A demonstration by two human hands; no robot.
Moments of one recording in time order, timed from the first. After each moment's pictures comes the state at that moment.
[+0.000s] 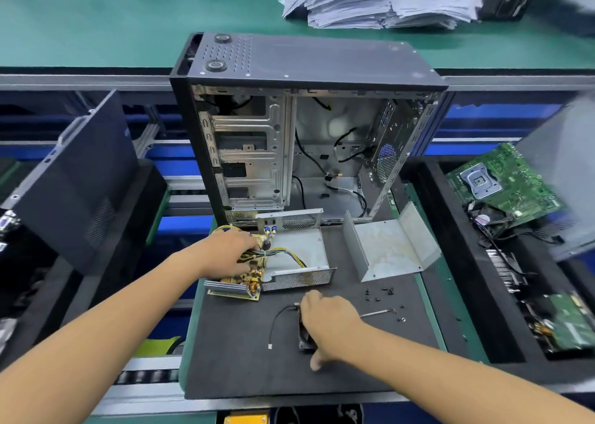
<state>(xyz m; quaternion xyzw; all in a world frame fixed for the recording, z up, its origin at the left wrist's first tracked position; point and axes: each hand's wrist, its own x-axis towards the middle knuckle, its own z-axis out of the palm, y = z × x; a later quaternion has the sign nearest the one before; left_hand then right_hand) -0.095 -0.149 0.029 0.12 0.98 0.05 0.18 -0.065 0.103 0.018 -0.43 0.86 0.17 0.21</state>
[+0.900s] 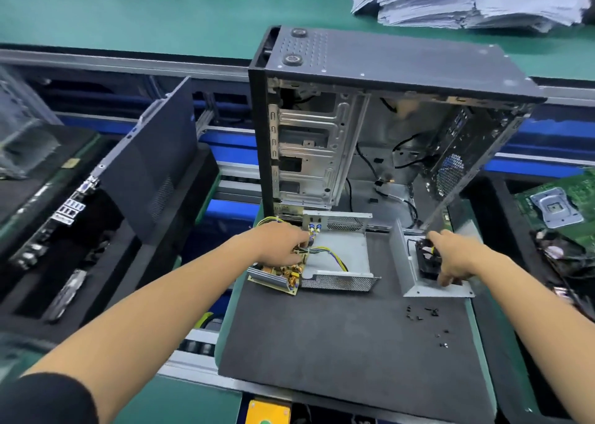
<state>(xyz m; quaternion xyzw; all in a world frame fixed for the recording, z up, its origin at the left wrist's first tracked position) -0.097 -0.134 0.046 0.11 0.97 0.07 0.21 -0.246 0.184 0.039 -0.23 0.92 0.16 0.27</state>
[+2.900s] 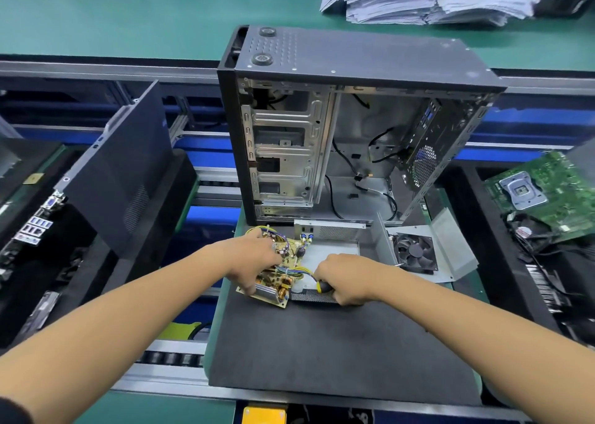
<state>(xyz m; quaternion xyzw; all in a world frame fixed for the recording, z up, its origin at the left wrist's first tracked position) -0.084 -0.147 0.035 0.23 0.93 -0.13 0.28 -0.134 0.072 0.051 -0.51 0.82 0.04 0.28</state>
